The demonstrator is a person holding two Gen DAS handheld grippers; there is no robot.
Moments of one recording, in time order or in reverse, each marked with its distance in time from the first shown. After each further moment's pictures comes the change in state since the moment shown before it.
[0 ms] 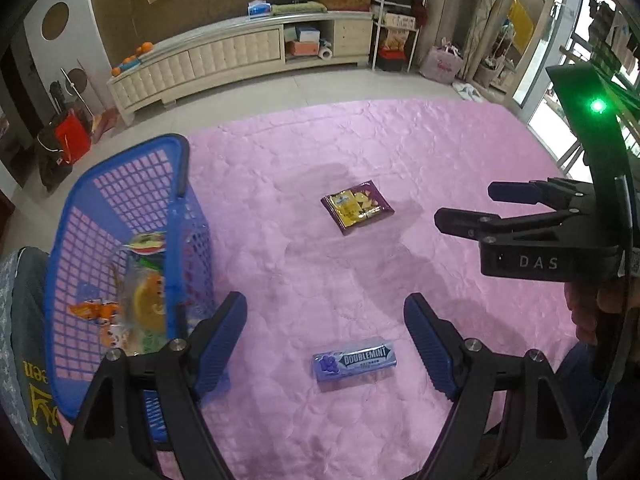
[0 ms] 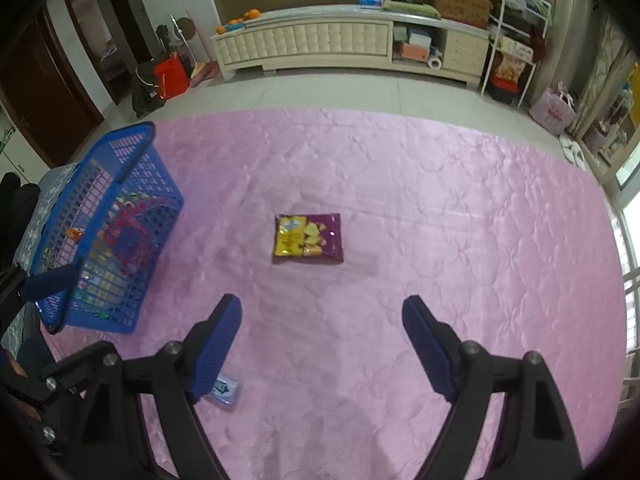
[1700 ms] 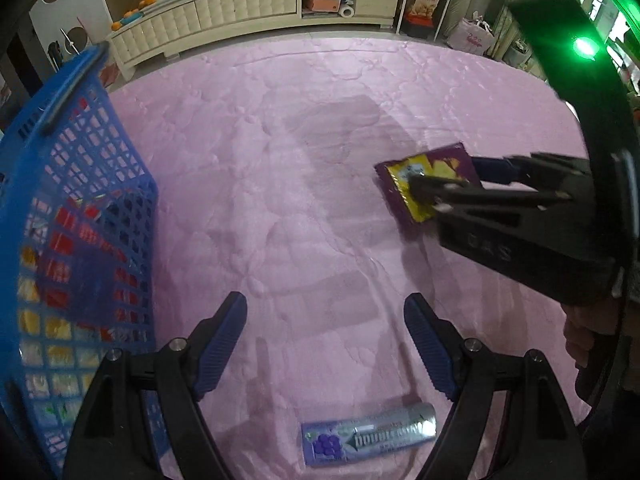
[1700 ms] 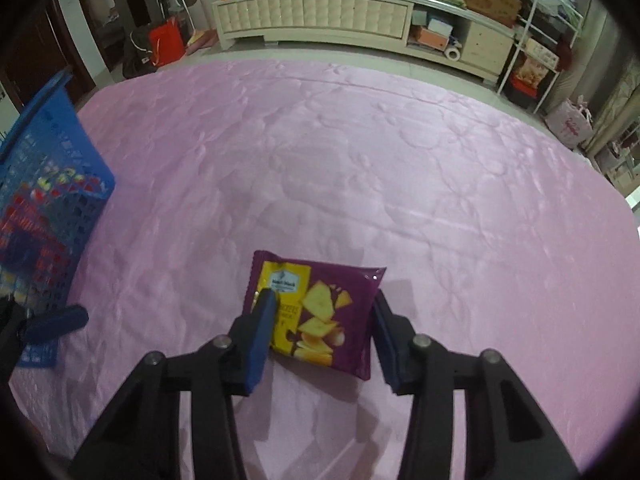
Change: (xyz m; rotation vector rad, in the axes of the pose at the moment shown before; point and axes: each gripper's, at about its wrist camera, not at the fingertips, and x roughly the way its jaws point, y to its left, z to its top) left arm 0.113 0.011 -0.004 -0.079 0.131 0.018; right arm 0.094 0.019 0.008 -0.087 0.044 -0.061
